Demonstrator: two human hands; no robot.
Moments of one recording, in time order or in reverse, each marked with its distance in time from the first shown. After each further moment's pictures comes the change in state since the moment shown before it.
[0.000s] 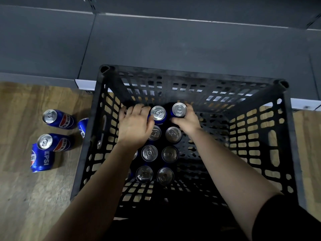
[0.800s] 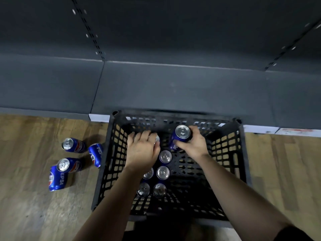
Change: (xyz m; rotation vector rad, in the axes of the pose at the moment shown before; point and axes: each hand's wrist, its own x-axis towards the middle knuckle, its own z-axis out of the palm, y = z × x) left_hand -0.008 0.053 -0.104 -0.021 -0.032 0.043; right_hand -0.081 -0.078 -0.092 -0.055 0.074 -0.063
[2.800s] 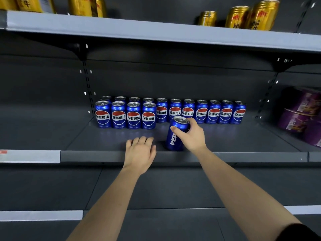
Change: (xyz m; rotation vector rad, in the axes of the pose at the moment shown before) left_hand 0.138 0.105 -0.738 0.096 0.575 0.168; right_hand -0.202 -0.722 -0.390 0.095 0.467 -0.642
